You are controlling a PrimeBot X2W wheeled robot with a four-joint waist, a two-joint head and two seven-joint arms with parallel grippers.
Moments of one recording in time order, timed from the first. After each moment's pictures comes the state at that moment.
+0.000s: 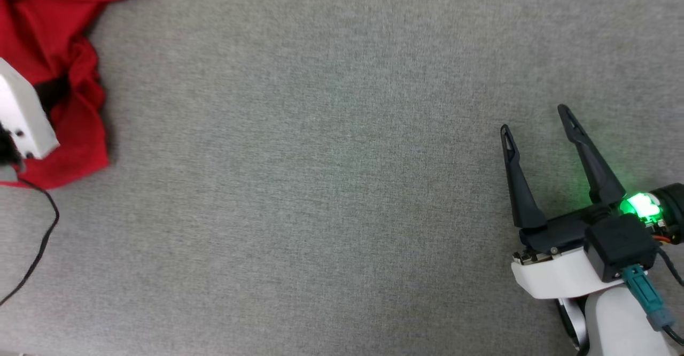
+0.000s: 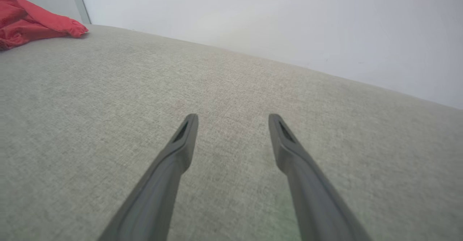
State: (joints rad) left arm -0.96 0.89 -0.76 0.54 -1.23 -0.13 0.44; right arm -0.19 -0.06 0.10 -0.12 -0.19 0.13 -0.26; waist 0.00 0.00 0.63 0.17
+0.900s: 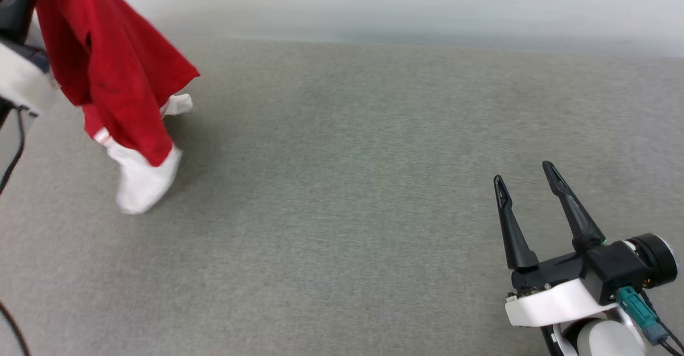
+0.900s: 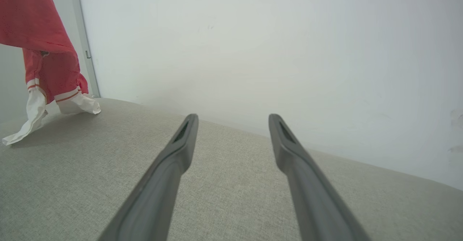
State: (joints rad) left arm -1.04 0.96 -0.82 0.32 -0.82 -0.05 -0.26; right arm -0.09 -0.05 0.09 -0.03 -0.06 0.13 -0.26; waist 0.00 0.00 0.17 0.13
